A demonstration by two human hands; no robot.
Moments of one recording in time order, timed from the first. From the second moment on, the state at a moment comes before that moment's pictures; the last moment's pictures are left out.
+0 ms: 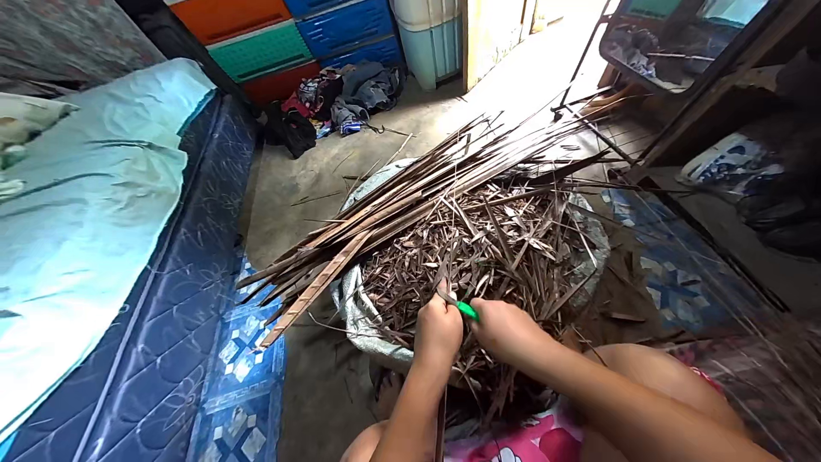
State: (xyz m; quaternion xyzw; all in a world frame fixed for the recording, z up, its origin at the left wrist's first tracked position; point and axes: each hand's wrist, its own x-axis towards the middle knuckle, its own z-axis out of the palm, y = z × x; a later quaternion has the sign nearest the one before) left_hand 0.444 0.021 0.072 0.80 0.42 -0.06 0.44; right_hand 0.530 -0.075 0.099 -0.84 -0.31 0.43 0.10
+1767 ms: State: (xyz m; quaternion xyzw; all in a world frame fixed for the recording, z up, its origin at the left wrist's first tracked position) left_hand 0.431 0.000 0.079 0.57 0.30 -0.08 0.76; right_hand 0.602 -0.080 0.064 -0.77 -0.15 0.34 0.53
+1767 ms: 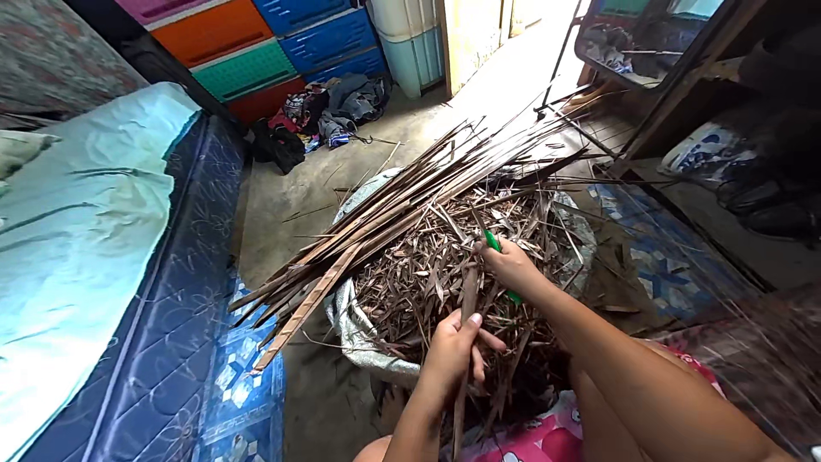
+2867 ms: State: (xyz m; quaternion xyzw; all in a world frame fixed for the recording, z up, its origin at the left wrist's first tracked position) left_hand 0.452 0.002 0.078 0.84 0.40 -0.09 0.34; right_hand 0.547 -0.054 0.086 -0.93 -0.24 0.29 0.03
